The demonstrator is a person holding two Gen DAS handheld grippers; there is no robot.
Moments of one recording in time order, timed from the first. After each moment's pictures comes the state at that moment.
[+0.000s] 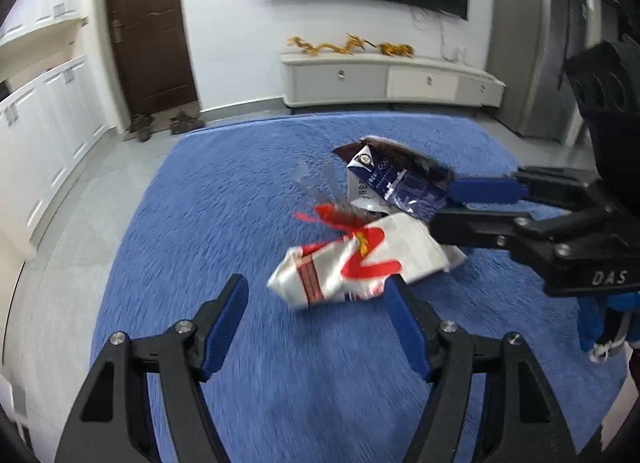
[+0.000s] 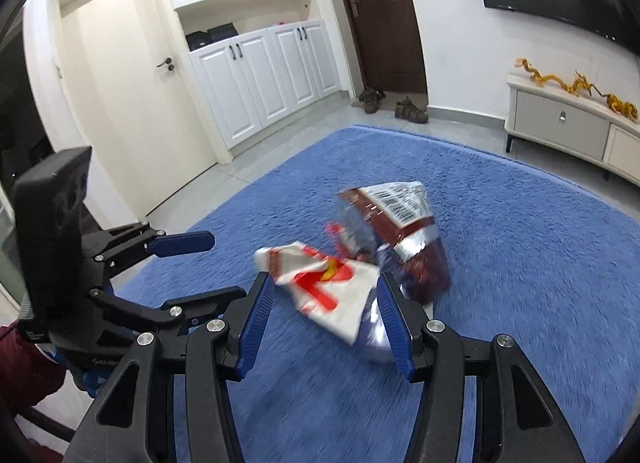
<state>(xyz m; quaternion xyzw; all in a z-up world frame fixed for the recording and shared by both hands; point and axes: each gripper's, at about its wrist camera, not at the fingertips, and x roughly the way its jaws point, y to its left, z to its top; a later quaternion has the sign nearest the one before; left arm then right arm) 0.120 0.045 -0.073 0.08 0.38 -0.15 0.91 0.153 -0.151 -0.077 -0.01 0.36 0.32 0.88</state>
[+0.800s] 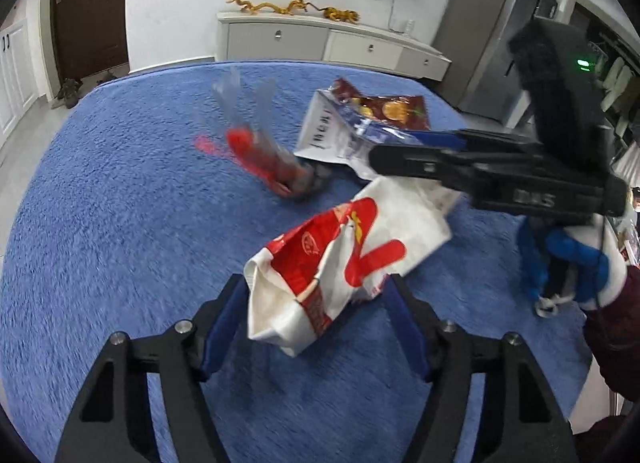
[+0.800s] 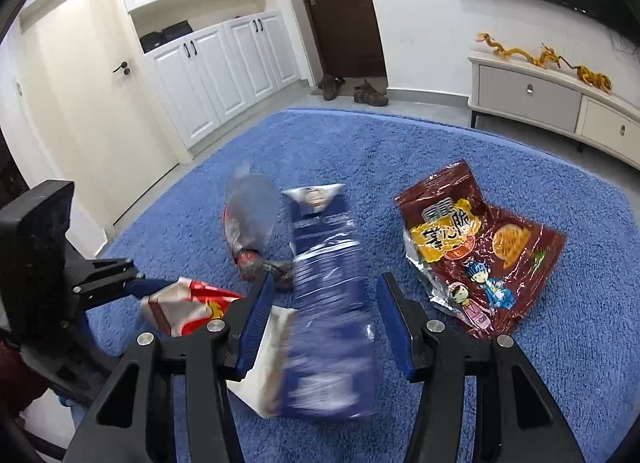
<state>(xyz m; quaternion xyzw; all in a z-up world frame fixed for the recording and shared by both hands) 0.130 0.019 -0.114 0.03 0.44 -0.27 0.86 0.205 -0.188 -0.114 0.01 0.39 0.27 0.88</state>
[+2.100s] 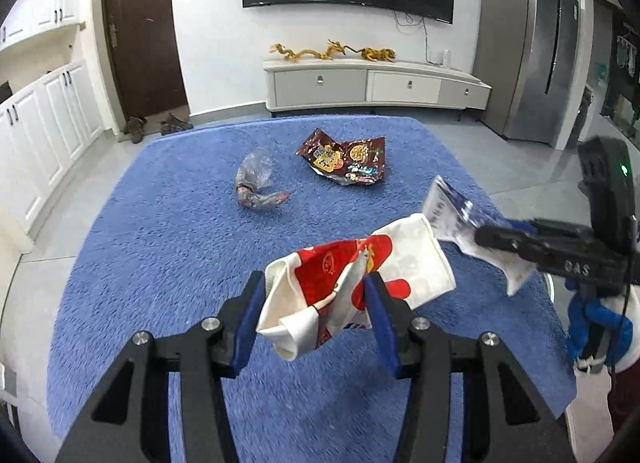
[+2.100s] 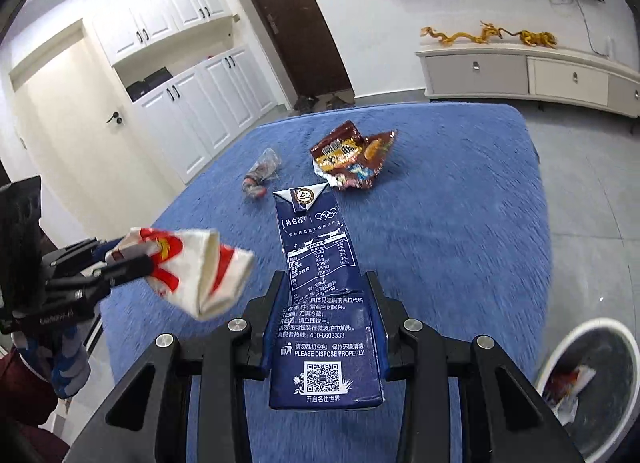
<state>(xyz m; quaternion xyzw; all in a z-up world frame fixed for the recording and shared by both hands) 0.026 -0.052 -0.048 0.06 0.36 -0.14 0.92 0.074 -0.330 -0.109 0.10 0.37 0.24 0.89</state>
